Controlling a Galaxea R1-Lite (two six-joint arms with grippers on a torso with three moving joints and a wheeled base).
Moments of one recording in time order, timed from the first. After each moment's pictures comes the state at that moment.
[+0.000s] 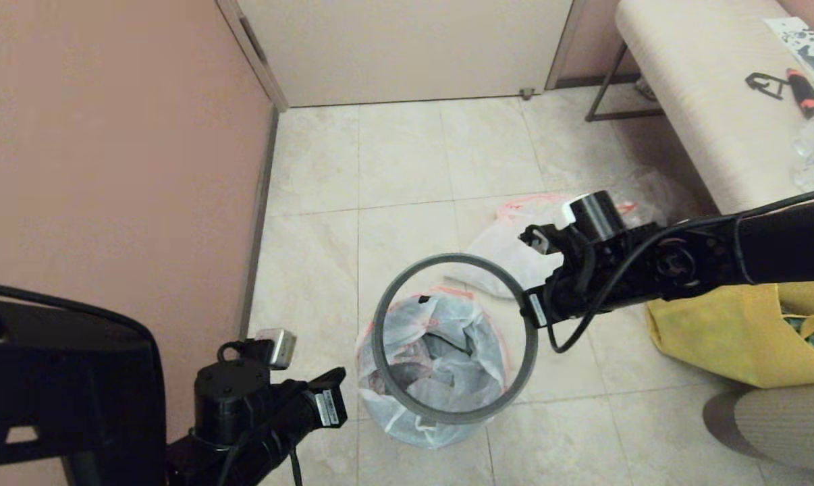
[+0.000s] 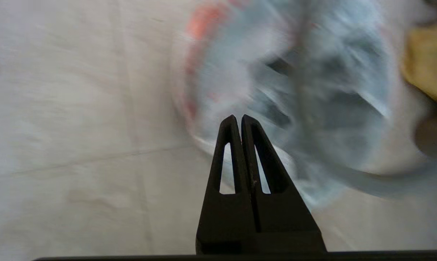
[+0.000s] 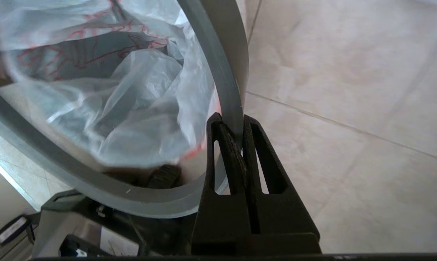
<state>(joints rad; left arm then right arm) -0.54 2.02 -0.15 -1.52 0.20 -0.36 0.46 2.03 -1.46 0.23 0.02 0.06</state>
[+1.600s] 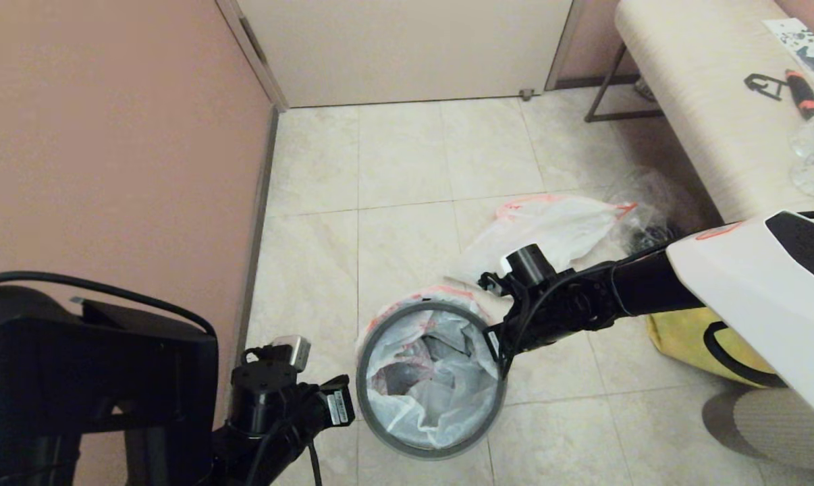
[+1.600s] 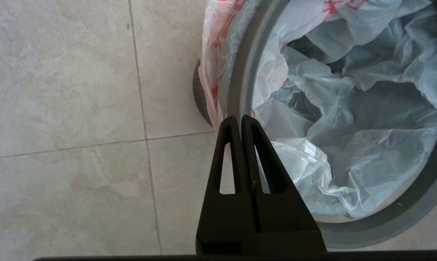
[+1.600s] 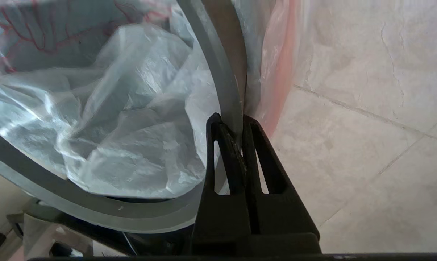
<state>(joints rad) -0.50 2.18 -0.23 -1.52 0.21 -0.37 0.52 2.29 -1.57 0.20 -0.02 0.10</state>
